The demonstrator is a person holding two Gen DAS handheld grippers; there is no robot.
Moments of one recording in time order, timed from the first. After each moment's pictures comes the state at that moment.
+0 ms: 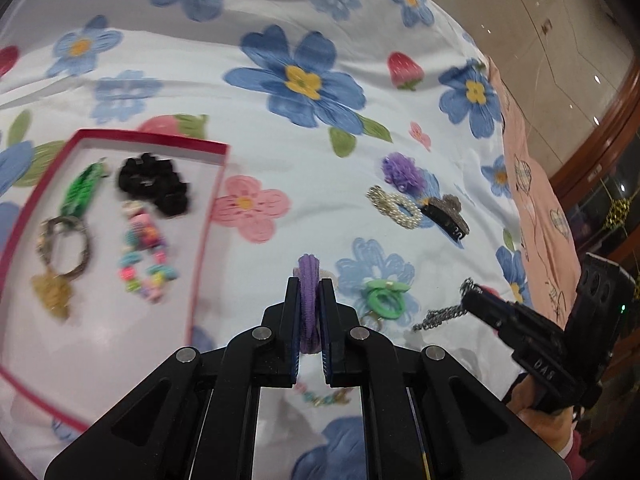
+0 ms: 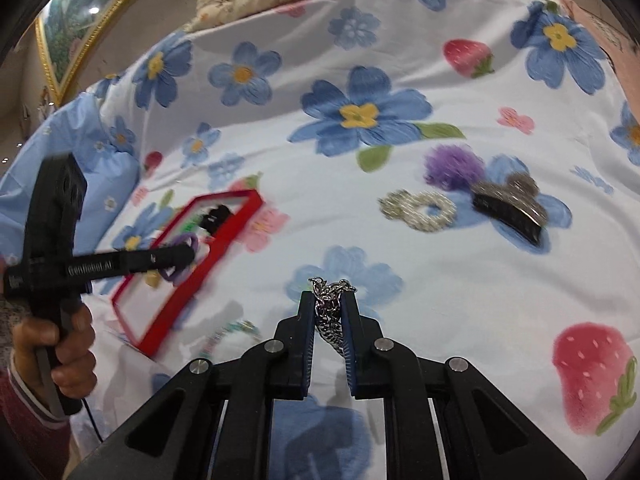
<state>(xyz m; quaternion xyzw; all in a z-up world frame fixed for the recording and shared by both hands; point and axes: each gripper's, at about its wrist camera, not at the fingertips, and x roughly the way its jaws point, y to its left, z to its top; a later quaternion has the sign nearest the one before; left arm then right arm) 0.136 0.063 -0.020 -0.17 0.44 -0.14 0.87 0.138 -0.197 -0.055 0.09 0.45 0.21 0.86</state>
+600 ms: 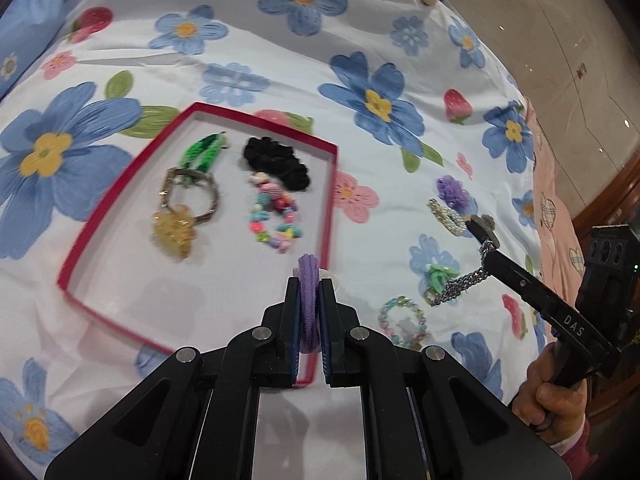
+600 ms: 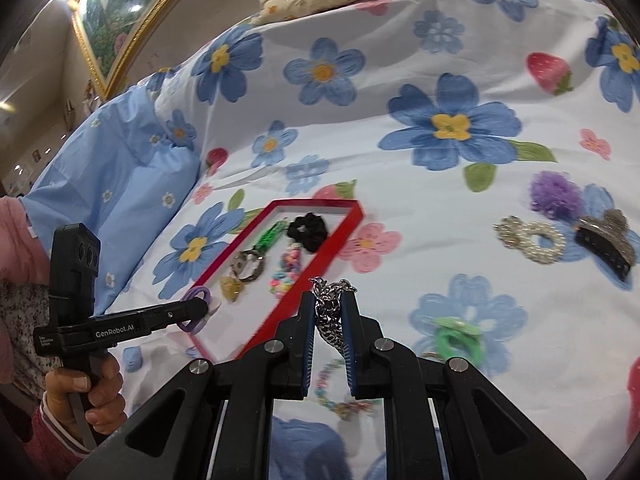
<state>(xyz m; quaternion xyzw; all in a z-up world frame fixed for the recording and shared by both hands) 0.071 0.151 -0.026 -0.21 0.43 -0.06 0.88 0.143 -0.115 -0.033 0.10 0.44 0.30 0.84</state>
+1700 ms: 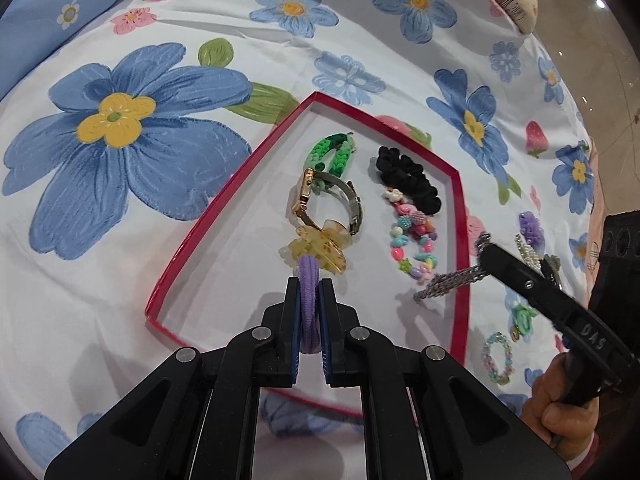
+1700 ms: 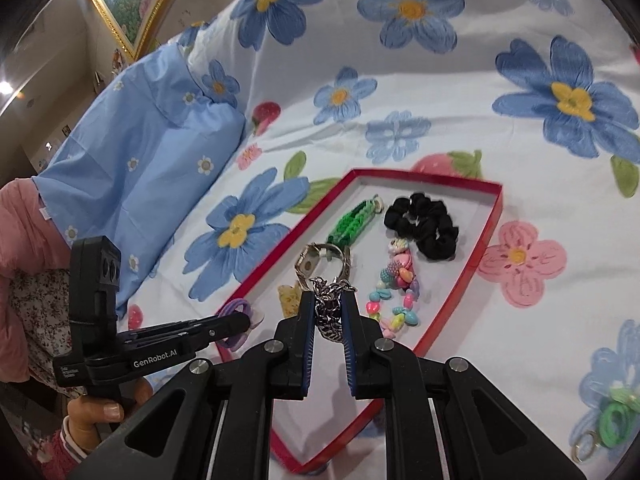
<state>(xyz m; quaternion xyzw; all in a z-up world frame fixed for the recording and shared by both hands) 0.092 0.238 -0.078 -0.23 0.46 0.04 0.86 0.186 0.022 -0.079 0.10 0.49 0.38 0.78</state>
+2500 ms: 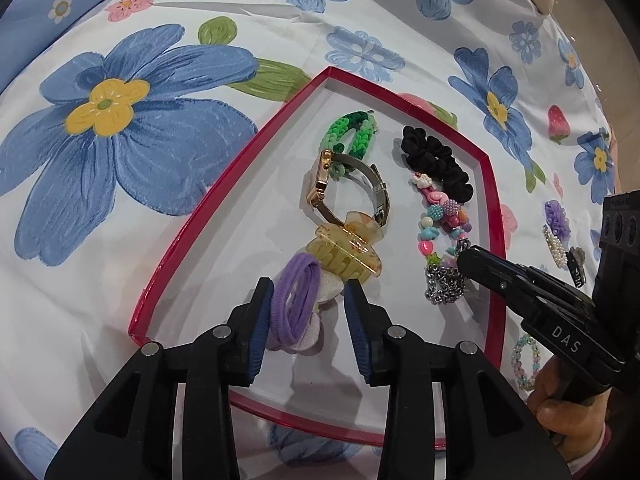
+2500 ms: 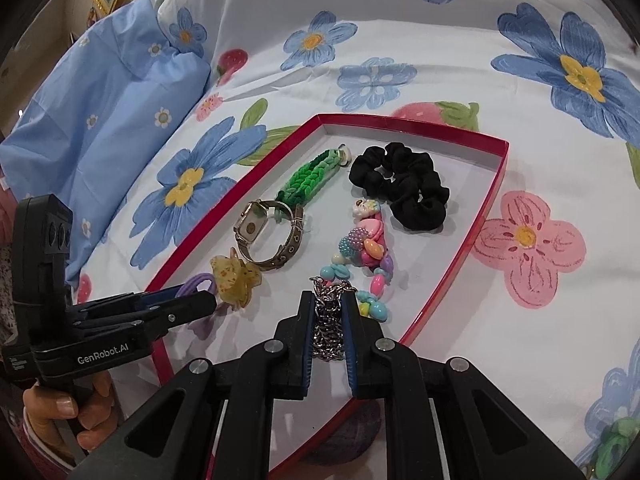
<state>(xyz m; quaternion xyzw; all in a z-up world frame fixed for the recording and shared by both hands) 0.110 0.236 -0.099 -0.22 0.49 0.06 0.84 0.202 0.044 -0.126 0.03 0.54 0.35 0.76</state>
